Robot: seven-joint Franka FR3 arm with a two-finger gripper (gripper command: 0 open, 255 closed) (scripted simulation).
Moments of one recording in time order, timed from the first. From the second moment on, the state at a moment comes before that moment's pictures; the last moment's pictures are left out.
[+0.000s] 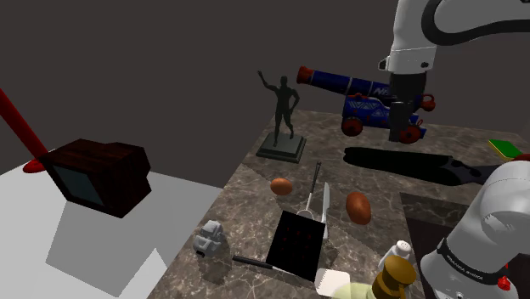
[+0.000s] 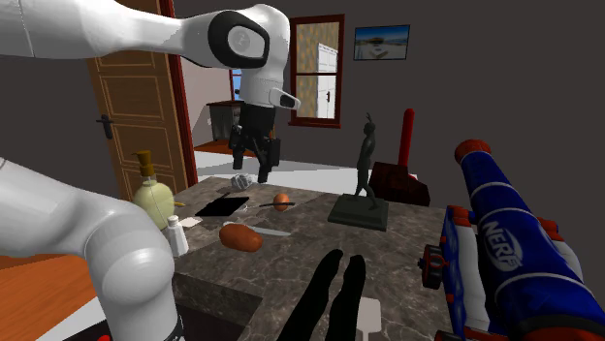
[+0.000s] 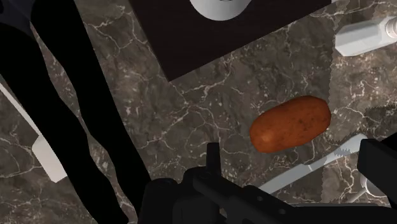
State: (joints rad) arm -0.01 -0.79 -0.03 -2.43 0.06 1.45 -0.11
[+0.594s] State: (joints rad) arm 0.03 -0.61 0.06 -2.43 0.10 1.67 -0.06
